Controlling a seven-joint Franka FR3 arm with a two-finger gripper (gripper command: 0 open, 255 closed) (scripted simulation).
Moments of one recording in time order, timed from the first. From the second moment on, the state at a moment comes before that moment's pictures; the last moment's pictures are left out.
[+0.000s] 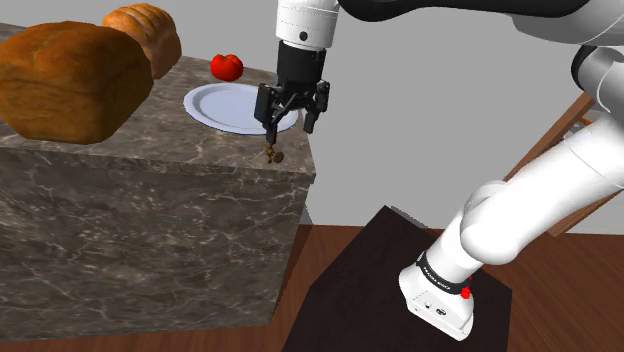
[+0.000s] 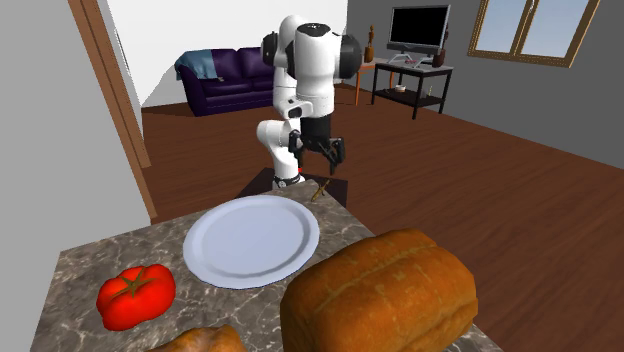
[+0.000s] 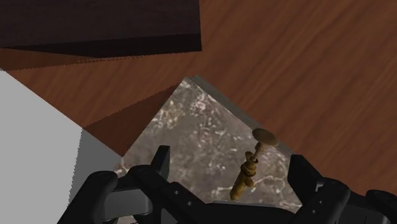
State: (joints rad) arm 0.01 -0.24 0.50 -1.93 0.15 1.67 0.60
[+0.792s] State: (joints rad) arm 0.02 -0.14 0.55 -1.94 0.11 1.77 0.70
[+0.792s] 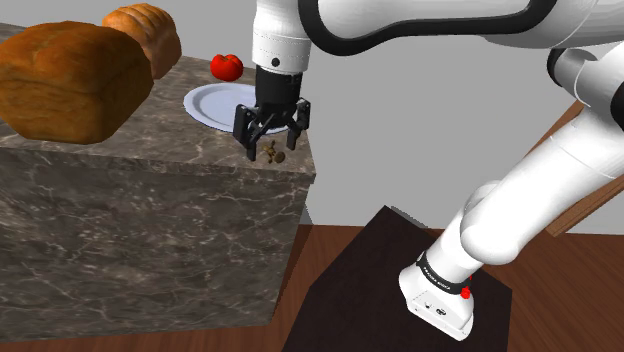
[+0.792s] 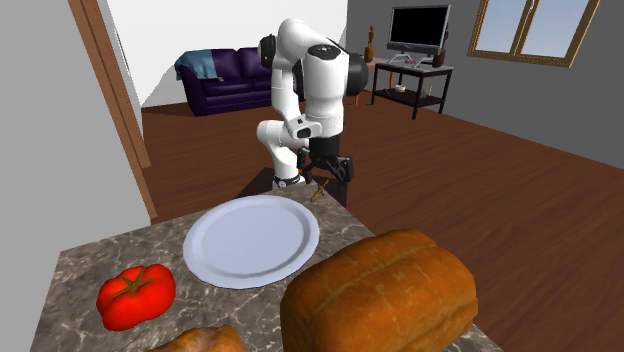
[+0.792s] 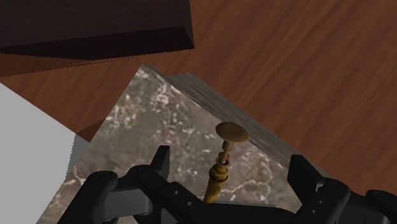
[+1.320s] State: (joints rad) arm 0.02 -0.14 0.55 -1.94 0.11 1.77 0.70
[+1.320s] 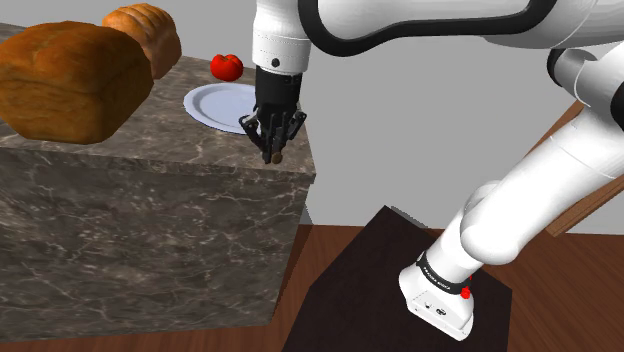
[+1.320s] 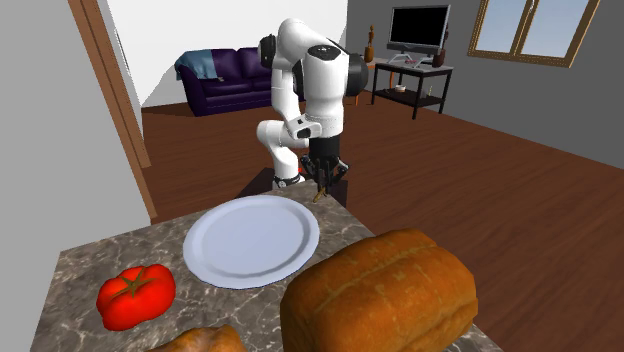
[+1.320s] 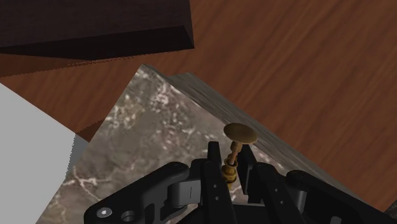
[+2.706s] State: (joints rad) arm 0.01 -0.13 0.54 -1.75 0.10 1.59 0.72
